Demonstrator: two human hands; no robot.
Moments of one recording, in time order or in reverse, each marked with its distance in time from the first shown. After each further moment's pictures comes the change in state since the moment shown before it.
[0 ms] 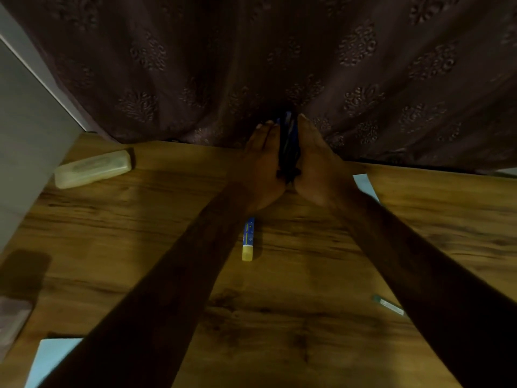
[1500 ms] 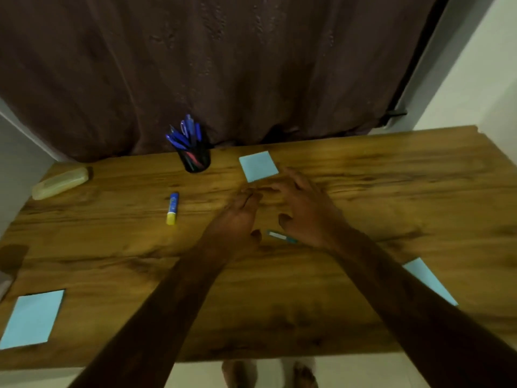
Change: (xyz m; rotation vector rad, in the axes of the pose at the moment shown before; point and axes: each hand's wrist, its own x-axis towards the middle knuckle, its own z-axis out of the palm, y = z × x) left_hand -0.163 0.196 0.086 0.193 -0.276 0.083; right_hand -0.256 0.124 -0.094 -0.065 -0.072 0.061
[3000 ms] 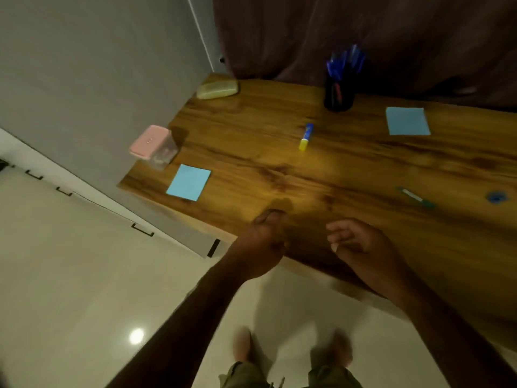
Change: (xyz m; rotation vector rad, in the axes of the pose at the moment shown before) left_hand -0.243 -0.098 0.063 -0.268 0.200 -0.317; right_hand -0.124 -0.108 0.119 0.651 -0.296 0.026
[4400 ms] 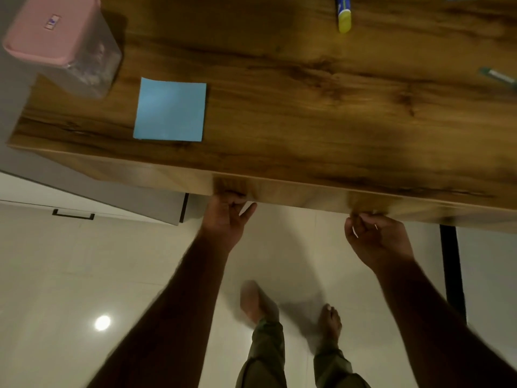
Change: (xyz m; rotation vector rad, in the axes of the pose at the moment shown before) left_hand 0.003 -0.251 0.069 -1.729 0.048 -0.823; right_hand 0.033 0.125 0.207 1.442 0.766 0.639
